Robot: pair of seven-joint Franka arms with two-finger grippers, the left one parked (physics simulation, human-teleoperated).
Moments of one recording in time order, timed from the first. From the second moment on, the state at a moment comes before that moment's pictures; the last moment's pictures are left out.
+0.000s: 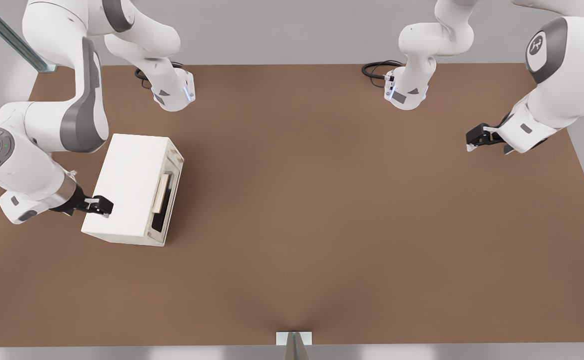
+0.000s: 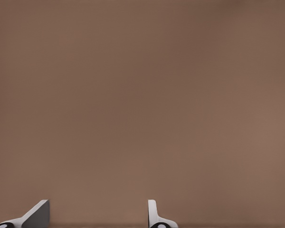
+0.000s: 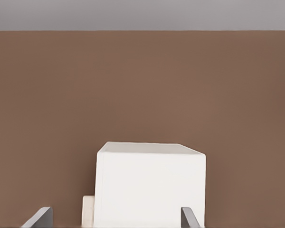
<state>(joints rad) 0.01 0.33 0.06 -1.28 -0.12 1.64 0.11</state>
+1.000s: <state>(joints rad) 0.42 0.38 0.07 -1.77 -0.70 1.59 0.63</state>
